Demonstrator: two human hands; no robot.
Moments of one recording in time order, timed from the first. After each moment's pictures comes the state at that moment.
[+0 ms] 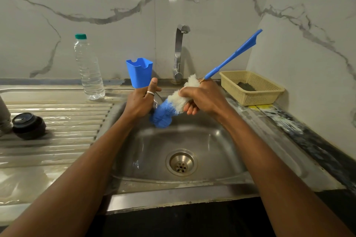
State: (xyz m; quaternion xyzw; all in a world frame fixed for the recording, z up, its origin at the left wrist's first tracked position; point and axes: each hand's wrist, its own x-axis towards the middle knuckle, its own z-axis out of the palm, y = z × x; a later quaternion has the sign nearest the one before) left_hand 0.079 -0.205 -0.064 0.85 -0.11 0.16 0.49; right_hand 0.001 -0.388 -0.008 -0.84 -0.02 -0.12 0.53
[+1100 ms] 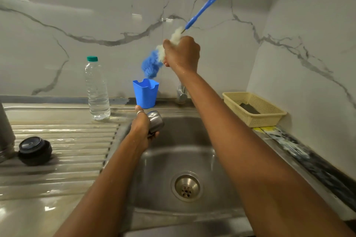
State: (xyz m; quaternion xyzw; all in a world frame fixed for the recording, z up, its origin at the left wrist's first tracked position) left_hand 0.094 -0.198 -0.061 0.58 0.20 -0.05 0.79; right_hand 0.114 -0.299 0.102 -0.79 -0.01 -0.42 0.45
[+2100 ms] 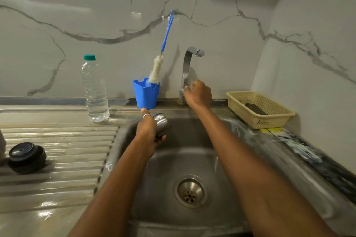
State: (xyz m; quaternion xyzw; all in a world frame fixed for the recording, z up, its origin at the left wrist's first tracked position) left_hand 0.094 -0.211 -0.062 0.56 0.20 -0.07 0.80; right_hand 0.167 -0.362 -0.016 -0.88 0.15 -0.30 0.34
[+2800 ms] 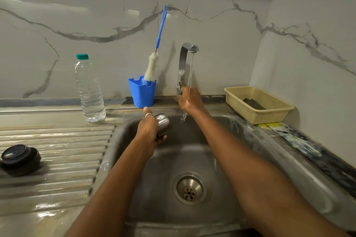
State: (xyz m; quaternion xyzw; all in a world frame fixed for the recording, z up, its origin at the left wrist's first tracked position) left_hand 0.096 -0.222 -0.069 0.62 0.17 -0.06 0.76; right_hand 0.184 -0.370 -0.042 -0.94 0.02 -0.23 0.25
